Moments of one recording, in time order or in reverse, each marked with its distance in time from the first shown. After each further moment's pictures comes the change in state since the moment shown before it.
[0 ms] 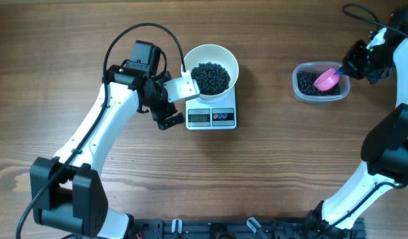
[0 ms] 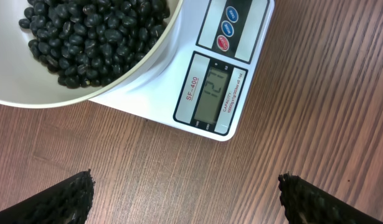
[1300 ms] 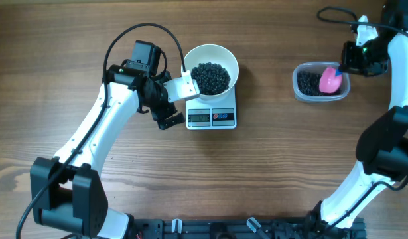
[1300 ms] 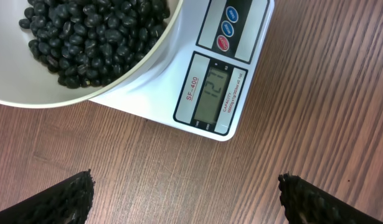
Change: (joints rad) left arm 0.000 0.000 0.000 0.000 0.000 0.000; right arm 0.071 0.000 0.098 -0.126 0.139 -0.492
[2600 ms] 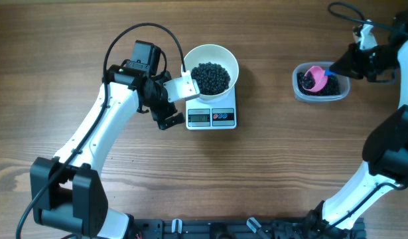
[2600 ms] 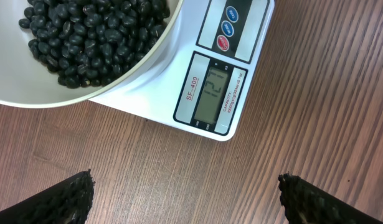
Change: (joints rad) left arm 0.000 0.000 0.000 0.000 0.000 0.000; right arm -0.093 -0.002 -0.068 -0.005 -0.400 -0.036
